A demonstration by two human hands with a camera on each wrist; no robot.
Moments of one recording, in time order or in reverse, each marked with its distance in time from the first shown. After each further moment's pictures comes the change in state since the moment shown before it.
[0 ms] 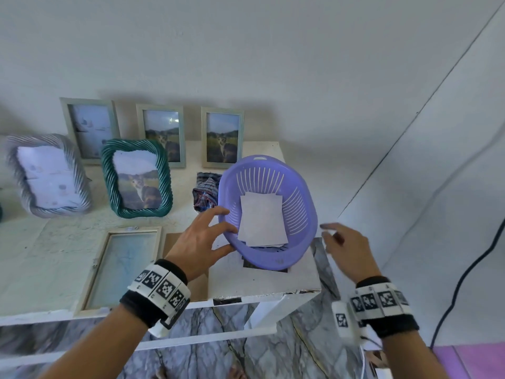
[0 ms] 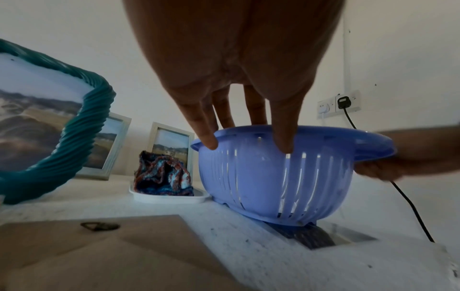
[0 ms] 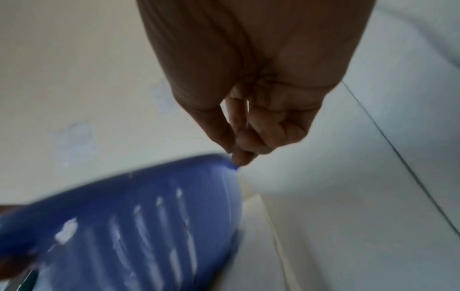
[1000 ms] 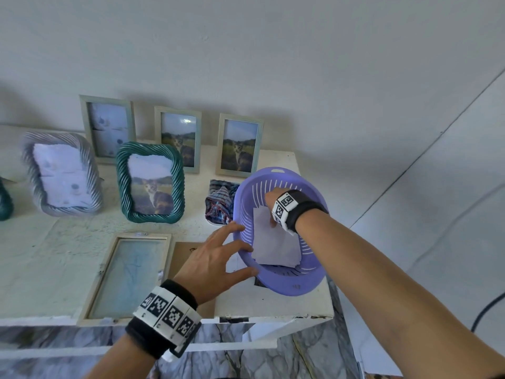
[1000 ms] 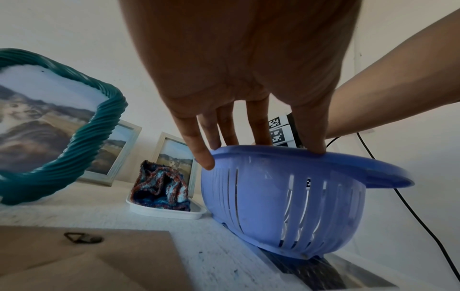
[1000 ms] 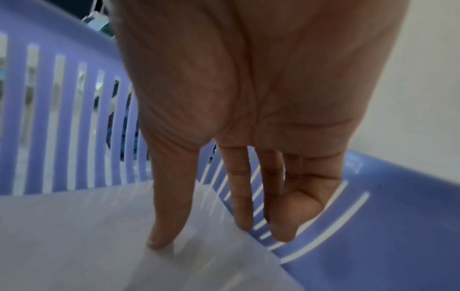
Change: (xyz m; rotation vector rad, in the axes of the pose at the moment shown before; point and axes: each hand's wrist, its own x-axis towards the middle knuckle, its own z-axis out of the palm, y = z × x) left_hand -0.005 0.002 0.002 -0.071 -0.059 -0.100; right_hand 0.137 -0.136 0.080 -1.056 -0.528 -0.496
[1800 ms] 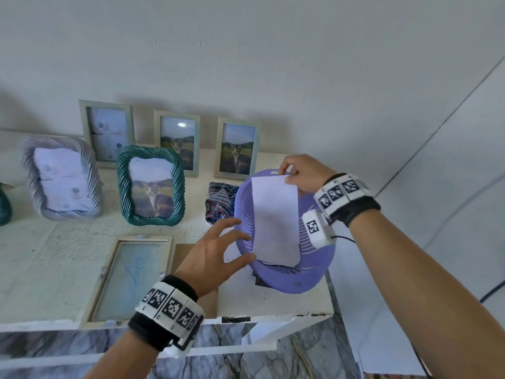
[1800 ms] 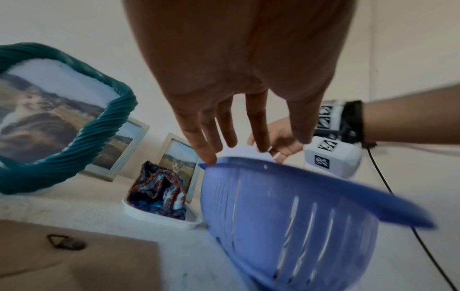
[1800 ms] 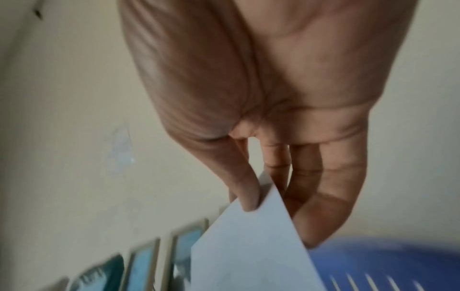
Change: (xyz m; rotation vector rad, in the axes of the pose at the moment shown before) left_hand 0.006 0.004 -0.012 -0.137 0.069 -0.032; right_hand -0.032 0.059 -0.045 0.859 0.279 0.103
